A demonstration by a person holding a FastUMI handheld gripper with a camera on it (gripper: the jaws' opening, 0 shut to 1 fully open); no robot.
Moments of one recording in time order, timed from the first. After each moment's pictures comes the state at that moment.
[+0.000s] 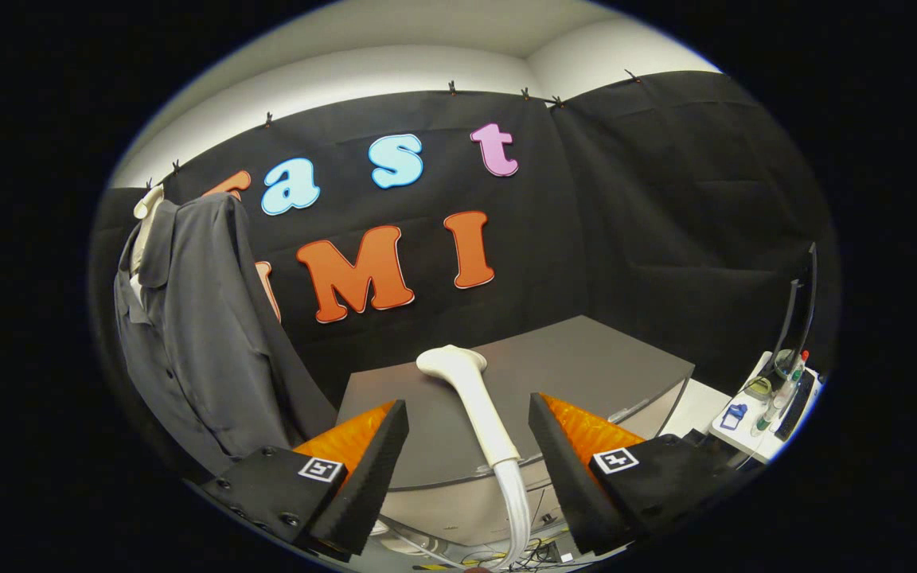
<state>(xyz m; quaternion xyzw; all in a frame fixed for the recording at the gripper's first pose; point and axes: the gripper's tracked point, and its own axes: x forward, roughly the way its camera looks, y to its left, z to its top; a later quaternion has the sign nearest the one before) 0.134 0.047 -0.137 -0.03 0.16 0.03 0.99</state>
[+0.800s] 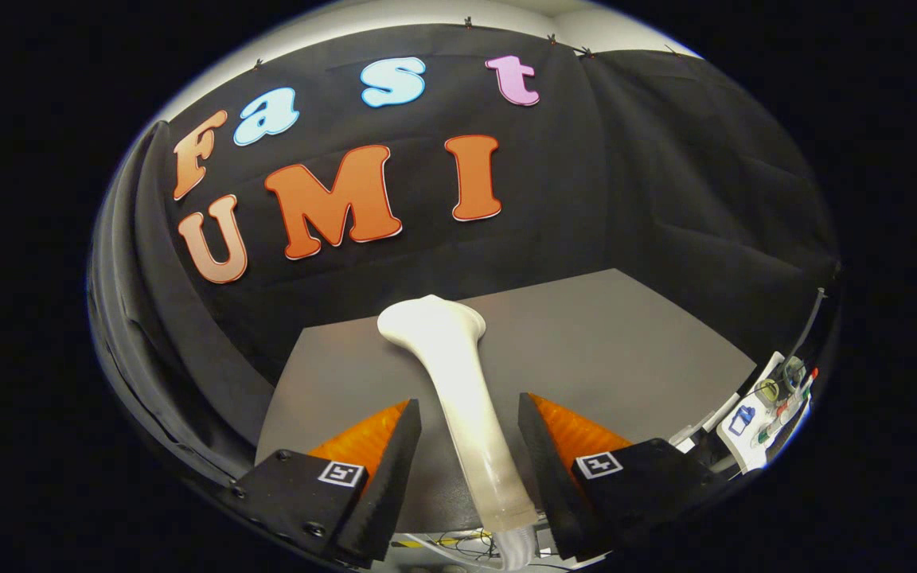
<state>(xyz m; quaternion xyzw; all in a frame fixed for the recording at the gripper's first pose) 0.244 0.035 -0.237 -0.06 0.29 0.03 0.96</state>
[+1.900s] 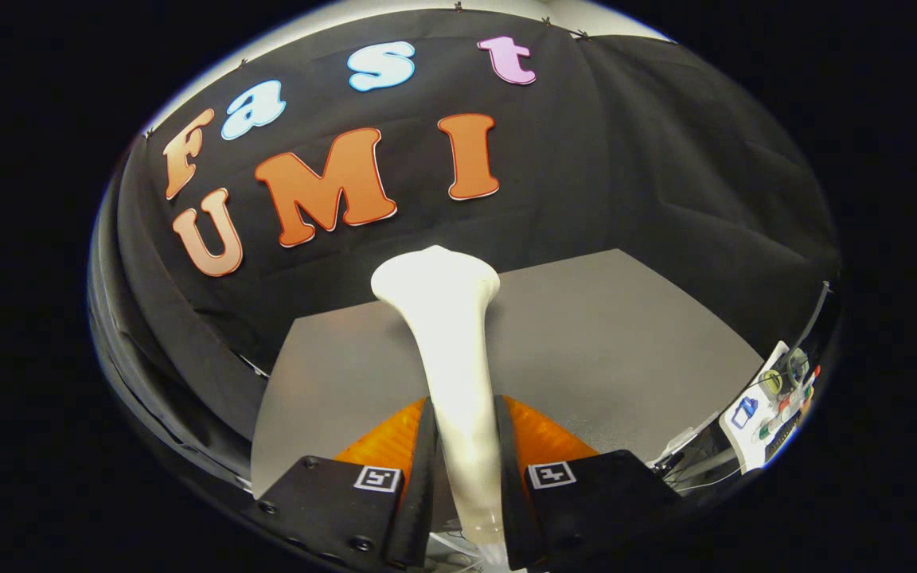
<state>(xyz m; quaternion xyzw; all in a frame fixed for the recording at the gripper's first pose) 0.247 0.021 -0.229 -0.05 0.31 0.03 0.95</state>
